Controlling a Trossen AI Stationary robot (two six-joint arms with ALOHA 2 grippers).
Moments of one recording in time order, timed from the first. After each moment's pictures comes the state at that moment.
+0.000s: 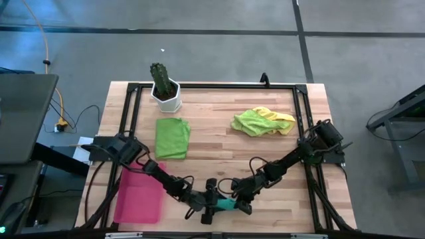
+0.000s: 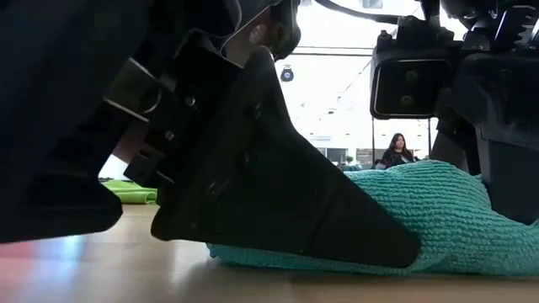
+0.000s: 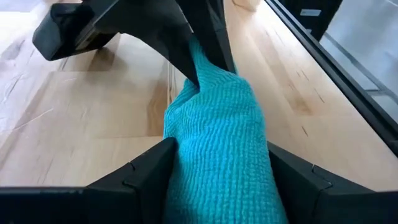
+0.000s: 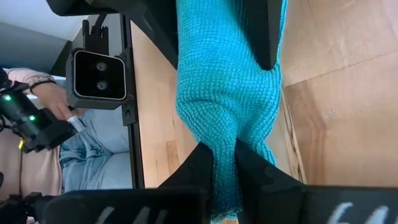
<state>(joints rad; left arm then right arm) -0.46 2.27 1.12 0.63 -0.37 -0.29 0.50 1.93 0.82 0.33 -0.21 0.94</state>
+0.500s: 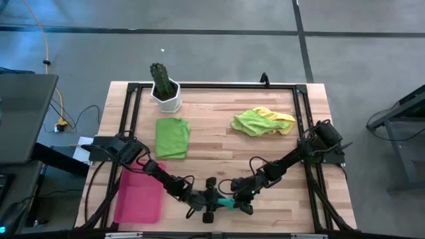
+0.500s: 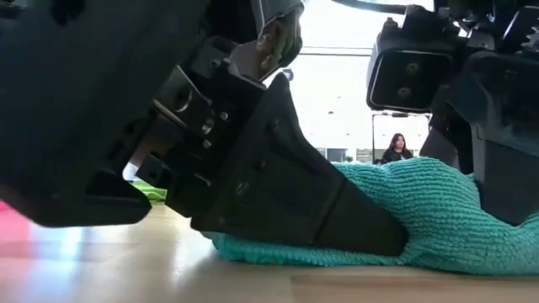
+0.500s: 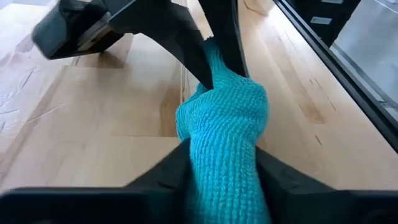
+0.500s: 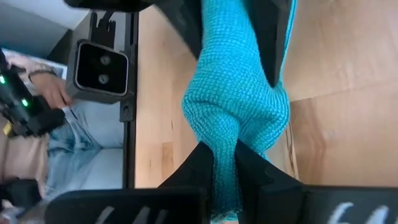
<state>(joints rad) -0.46 2.27 1.12 0.62 -0.39 -0.34 0.50 1.94 0.81 0.37 -0.21 0.82</state>
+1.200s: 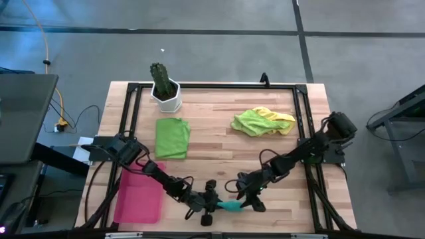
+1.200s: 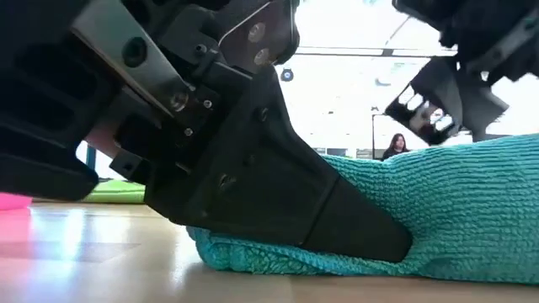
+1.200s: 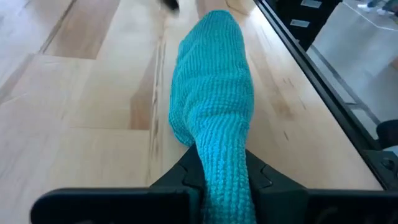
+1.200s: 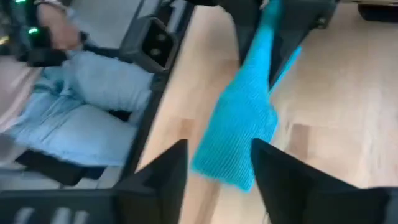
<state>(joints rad) -0.48 2.27 1.11 0.64 -0.33 -0.39 0.50 1.68 0.81 0.19 -0.25 0.44</state>
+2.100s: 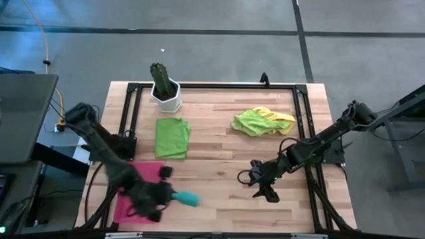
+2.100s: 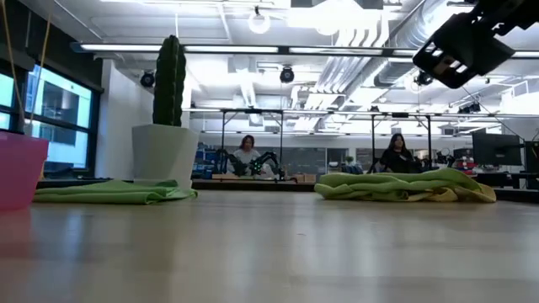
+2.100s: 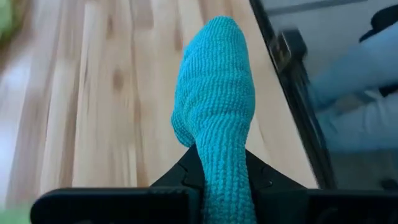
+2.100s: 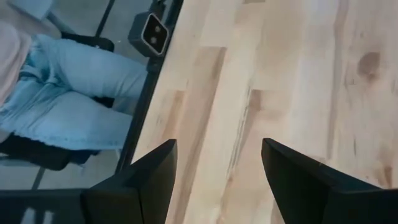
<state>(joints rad) -0.75 1.45 1.11 -0.64 -0.49 -0.54 0.51 1.36 0.81 -0.23 -0.16 0.41</state>
